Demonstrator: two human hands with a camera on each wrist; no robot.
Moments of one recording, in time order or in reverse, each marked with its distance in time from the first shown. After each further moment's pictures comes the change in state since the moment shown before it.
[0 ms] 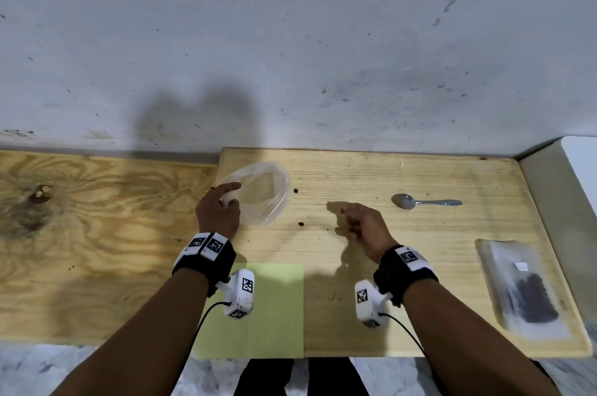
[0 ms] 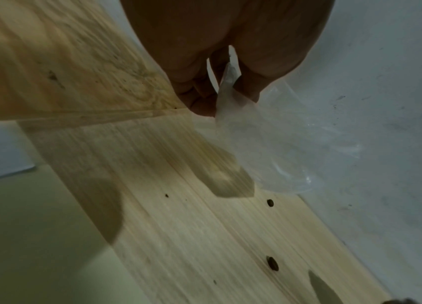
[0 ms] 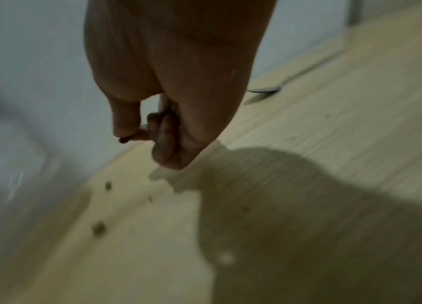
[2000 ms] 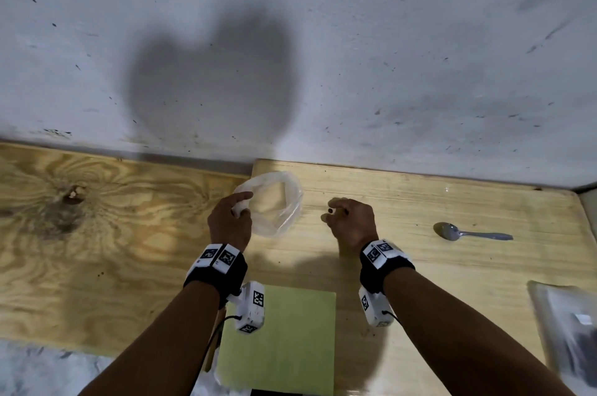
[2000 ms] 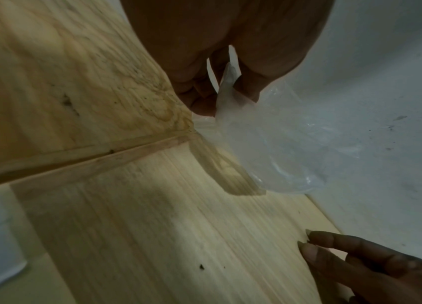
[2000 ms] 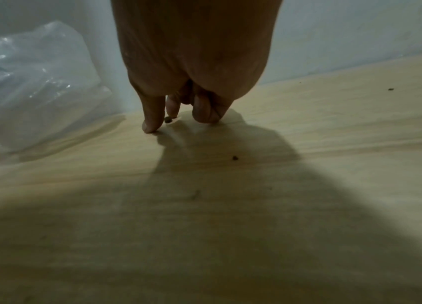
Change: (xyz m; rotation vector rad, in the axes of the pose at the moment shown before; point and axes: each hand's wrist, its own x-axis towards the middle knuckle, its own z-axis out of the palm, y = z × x) left_hand 0.048 -0.026 -0.019 0.029 0.026 -0.038; right_hand 0.082 0.010 0.087 -0.860 0.117 -0.299
